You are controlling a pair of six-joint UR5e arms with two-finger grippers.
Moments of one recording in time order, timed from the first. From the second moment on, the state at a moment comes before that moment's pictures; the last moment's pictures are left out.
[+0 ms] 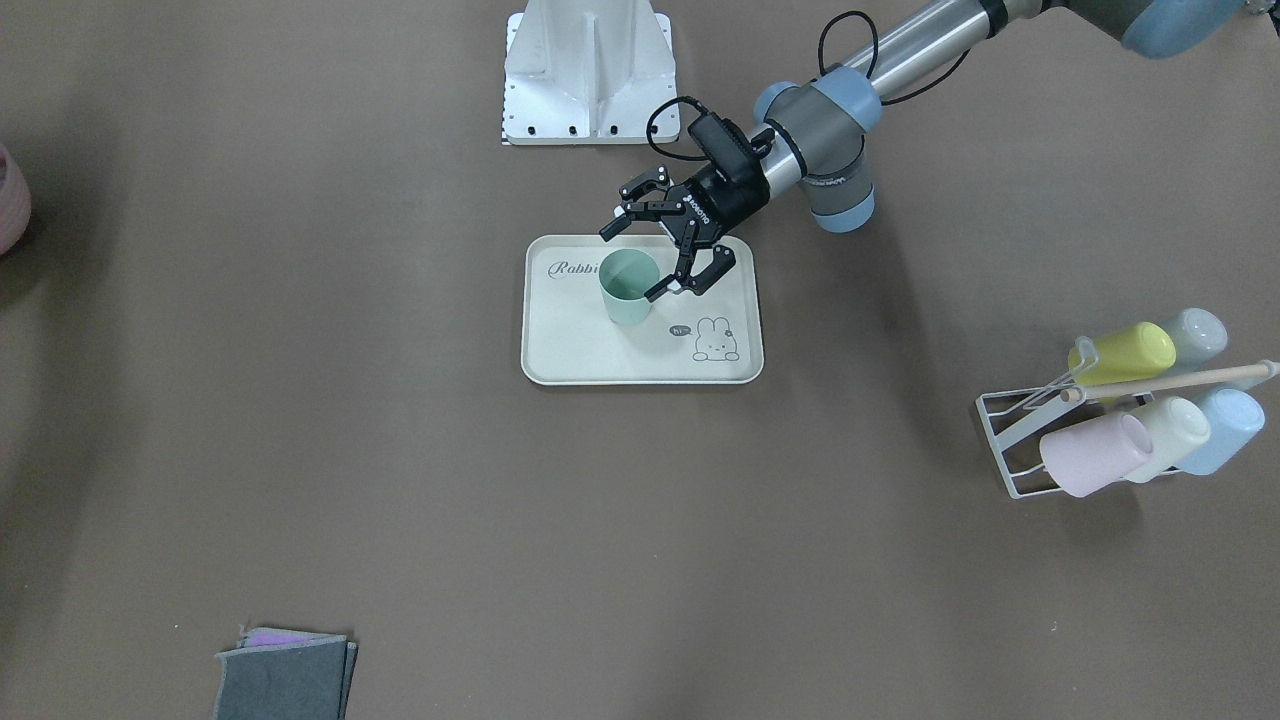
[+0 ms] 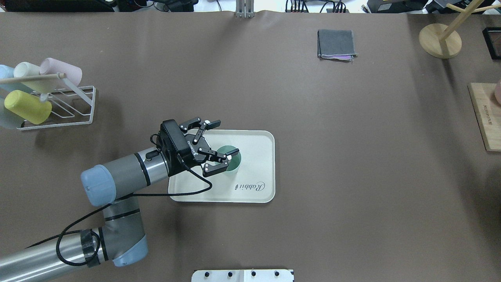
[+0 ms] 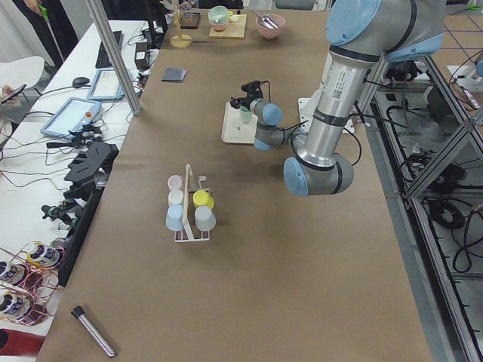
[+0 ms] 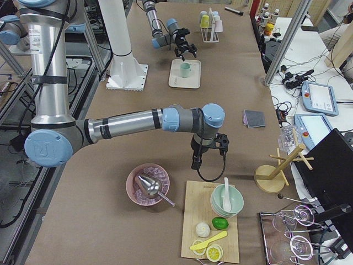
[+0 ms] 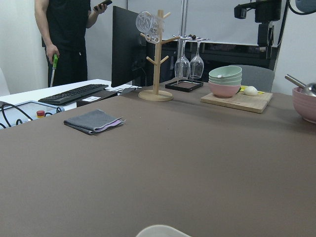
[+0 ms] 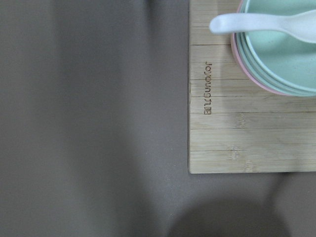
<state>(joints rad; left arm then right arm) -0.40 -2.03 -1.50 -3.09 -1.41 -0.36 1.42 -1.56 1.78 -1.81 2.34 0.14</state>
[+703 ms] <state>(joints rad) -0.65 -2.18 -1.76 -2.07 -1.42 -0.37 1.43 -1.57 1.82 -1.81 2.35 0.15</state>
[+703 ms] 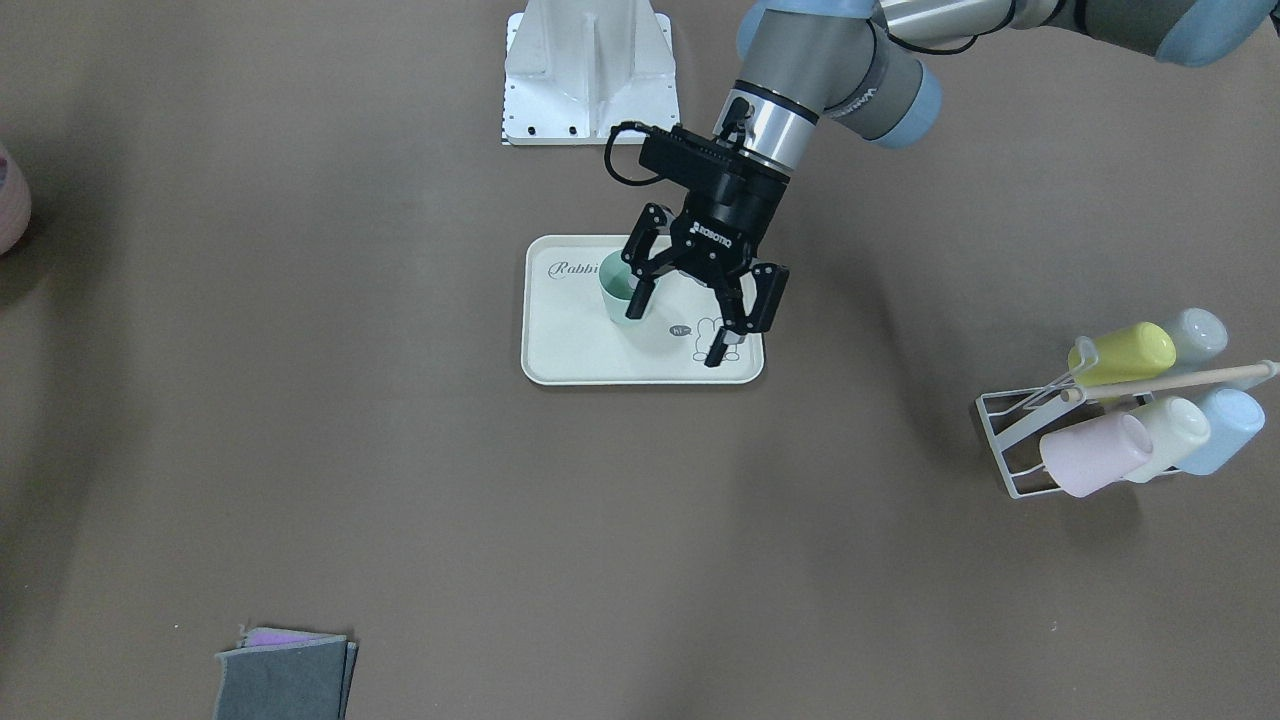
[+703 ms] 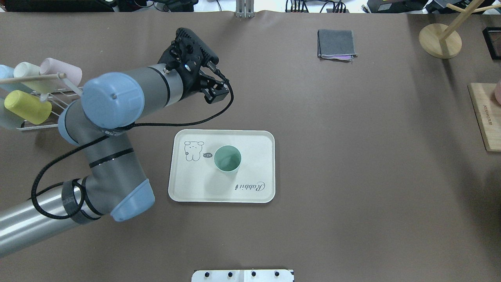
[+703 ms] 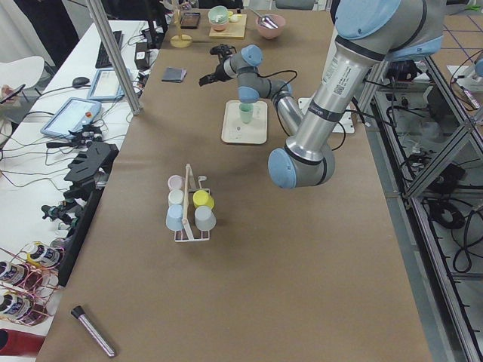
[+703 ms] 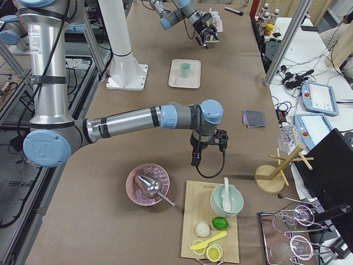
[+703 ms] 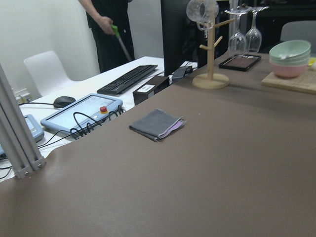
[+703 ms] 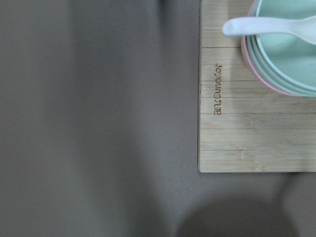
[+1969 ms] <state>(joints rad) -1.50 -1.84 -1.51 -1.60 -2.39 -0.52 1.42 -1.55 1.82 -1.81 2.35 0.27</state>
